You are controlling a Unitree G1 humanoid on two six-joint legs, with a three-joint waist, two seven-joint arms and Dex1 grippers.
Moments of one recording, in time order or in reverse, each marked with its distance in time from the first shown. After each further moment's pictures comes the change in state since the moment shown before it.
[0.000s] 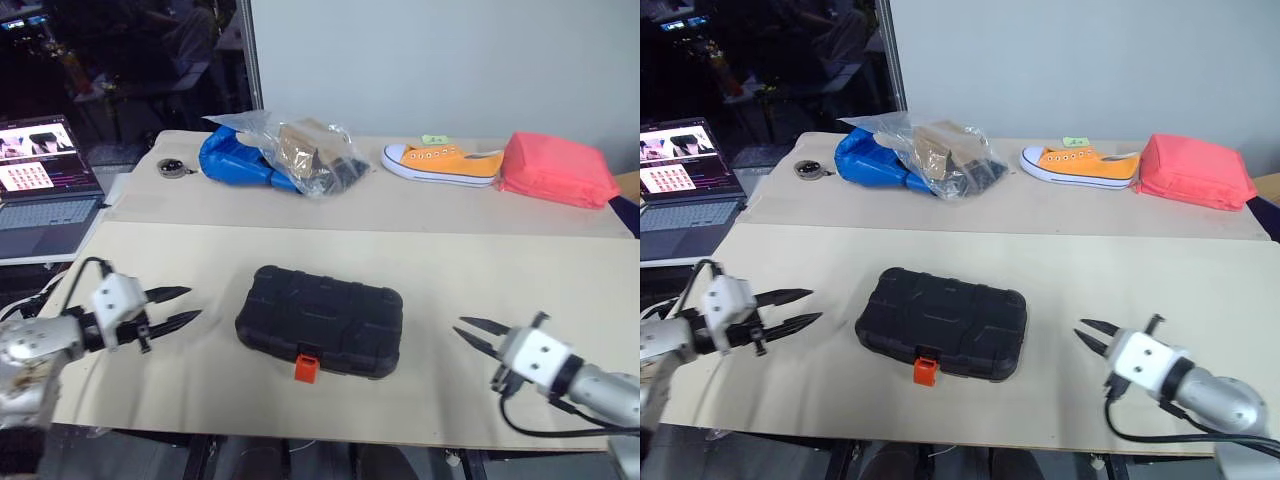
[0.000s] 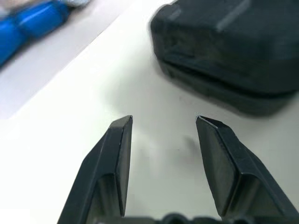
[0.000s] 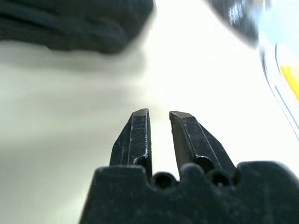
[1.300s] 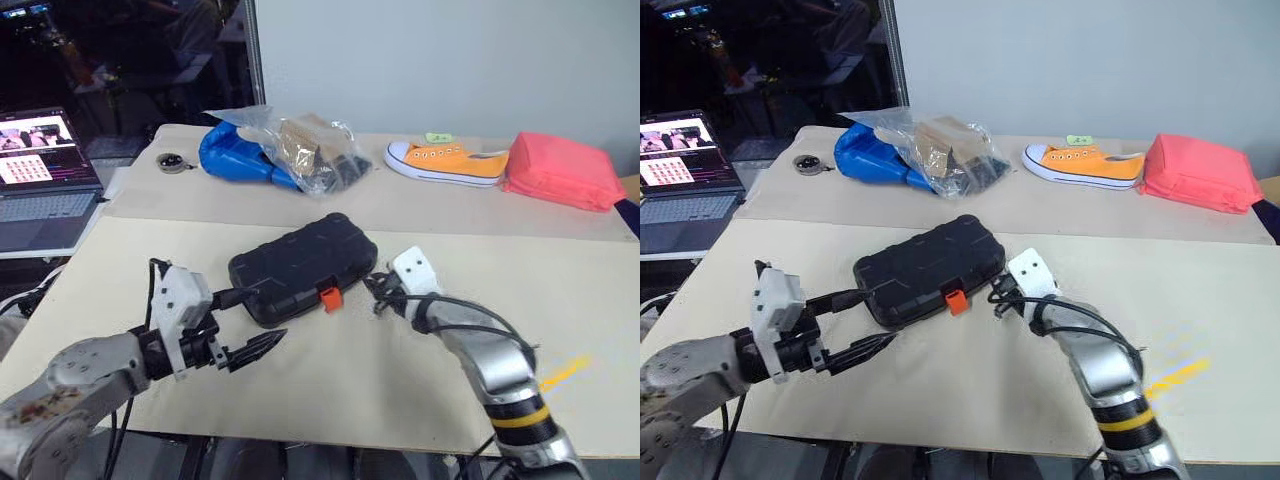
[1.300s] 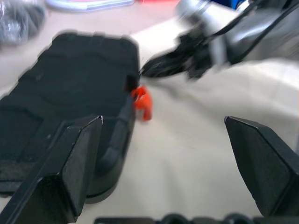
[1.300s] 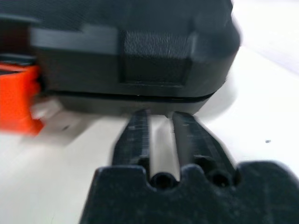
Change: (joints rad) left arm -0.051 -0.111 -0.130 -0.667 -0.261 0.610 0.568; right arm -0.699 0.359 0.525 0.011 -0.071 0.786 -0.362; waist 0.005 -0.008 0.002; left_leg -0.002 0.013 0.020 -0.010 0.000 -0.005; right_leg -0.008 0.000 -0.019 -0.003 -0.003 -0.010
